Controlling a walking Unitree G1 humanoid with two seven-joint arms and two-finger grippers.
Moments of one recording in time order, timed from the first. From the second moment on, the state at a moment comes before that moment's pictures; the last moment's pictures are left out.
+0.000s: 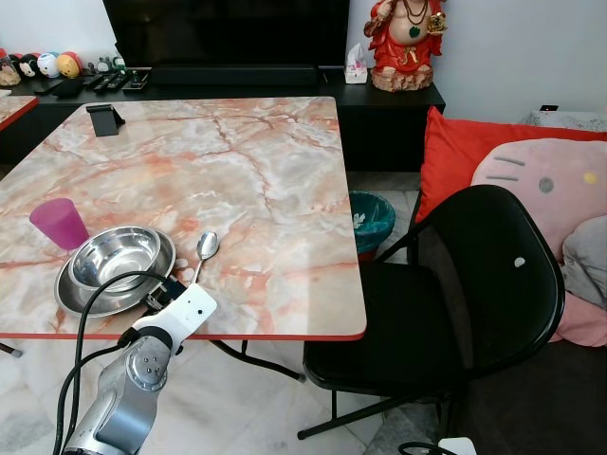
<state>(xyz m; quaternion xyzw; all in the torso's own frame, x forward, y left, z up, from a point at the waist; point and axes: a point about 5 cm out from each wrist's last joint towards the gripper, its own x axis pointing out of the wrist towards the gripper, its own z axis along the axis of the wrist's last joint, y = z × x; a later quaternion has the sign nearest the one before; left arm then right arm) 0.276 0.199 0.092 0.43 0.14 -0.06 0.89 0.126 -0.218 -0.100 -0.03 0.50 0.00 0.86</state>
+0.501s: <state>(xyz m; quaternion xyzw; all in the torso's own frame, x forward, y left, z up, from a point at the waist) 0.277 0.196 0.117 0.42 0.07 -0.03 0.90 0.127 -0.218 -0.099 -0.03 0.50 0.00 0.87</state>
